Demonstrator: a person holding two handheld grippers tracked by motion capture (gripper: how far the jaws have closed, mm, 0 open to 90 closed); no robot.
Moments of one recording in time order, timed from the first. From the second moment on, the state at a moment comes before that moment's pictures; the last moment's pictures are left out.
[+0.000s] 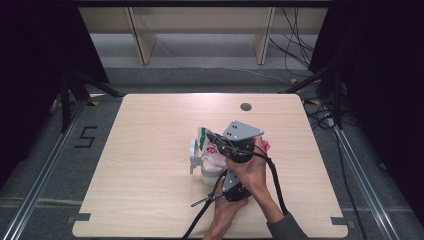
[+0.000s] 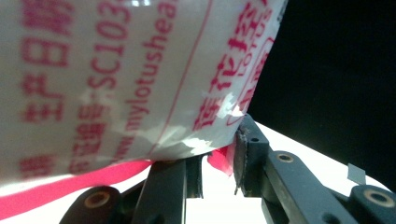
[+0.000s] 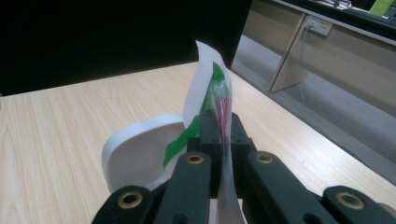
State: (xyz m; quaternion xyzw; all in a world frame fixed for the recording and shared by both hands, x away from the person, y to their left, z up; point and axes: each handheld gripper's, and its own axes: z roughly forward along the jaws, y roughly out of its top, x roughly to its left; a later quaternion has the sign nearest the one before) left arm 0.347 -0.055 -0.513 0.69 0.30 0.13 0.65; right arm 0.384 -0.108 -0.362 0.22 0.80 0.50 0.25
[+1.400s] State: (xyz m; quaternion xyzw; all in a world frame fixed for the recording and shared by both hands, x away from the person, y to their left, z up) left arm 0.345 -0.058 -0.510 0.67 0.31 0.13 0.67; right arm 0.381 -0.106 -0.359 0.21 0.81 0.50 0.24
